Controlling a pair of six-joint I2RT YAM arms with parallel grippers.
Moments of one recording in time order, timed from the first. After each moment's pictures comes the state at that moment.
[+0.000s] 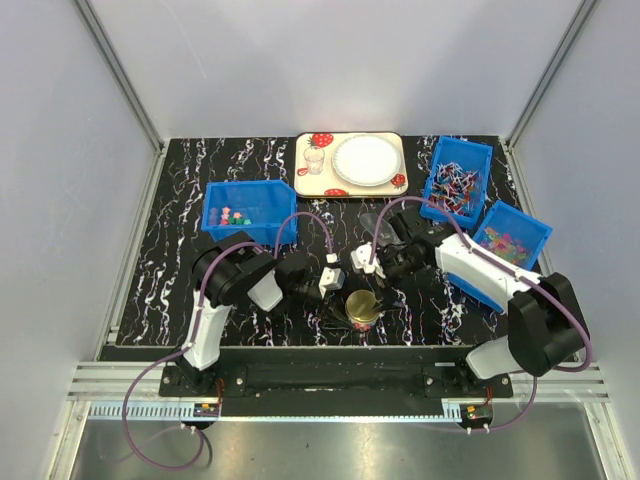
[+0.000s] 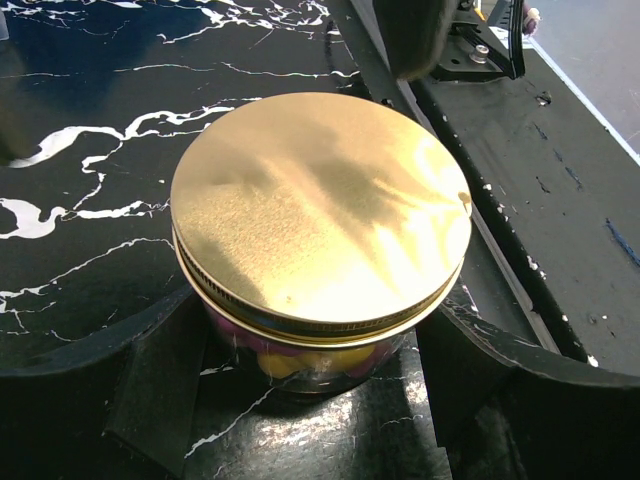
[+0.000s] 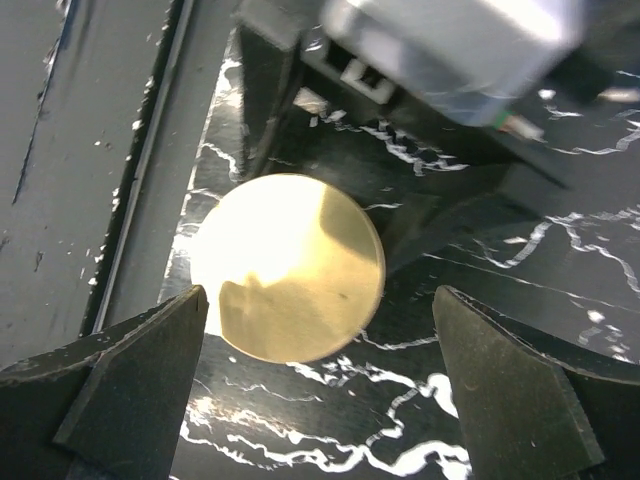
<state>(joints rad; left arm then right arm) -0.75 2.10 0.58 1.29 1.10 0.03 0.51 1.44 0.95 -0.77 -0.86 -1.19</state>
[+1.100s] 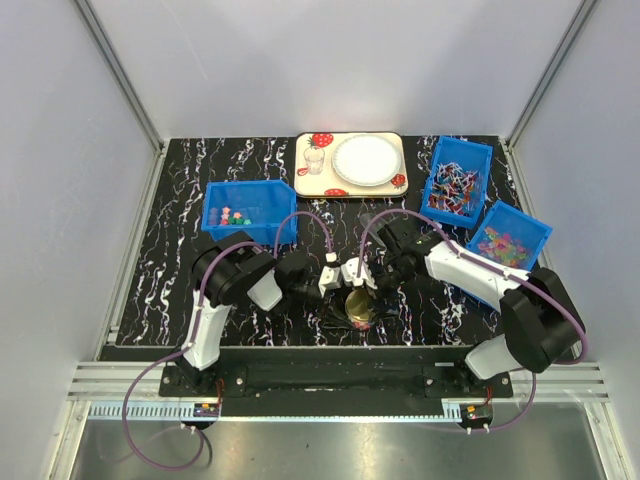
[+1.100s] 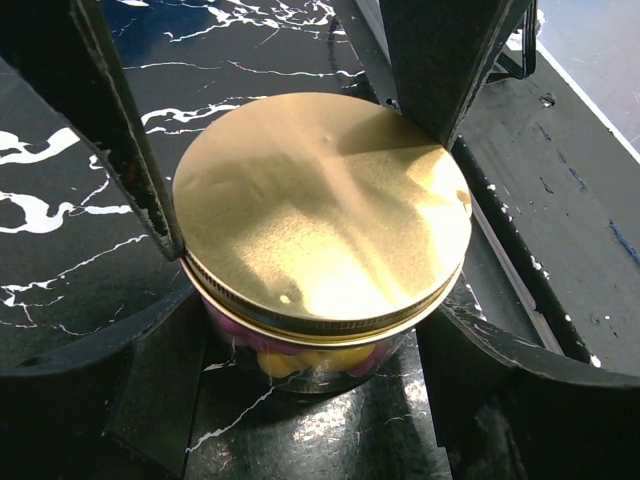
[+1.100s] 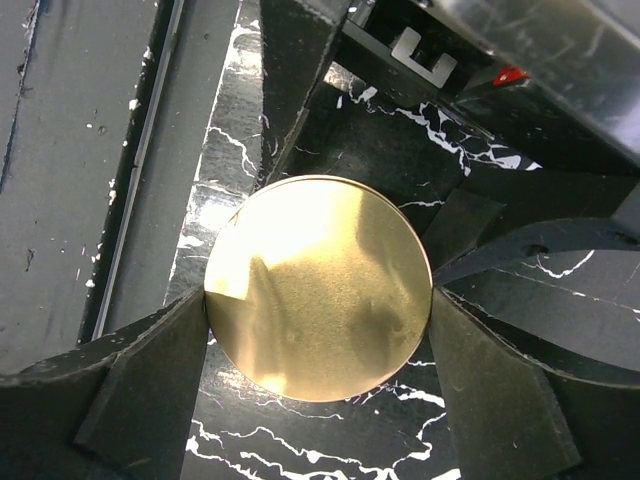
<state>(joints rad) -0.75 2.10 0.58 1.29 1.10 0.03 0.60 1.47 0.88 -0.68 -0.77 -1.13</state>
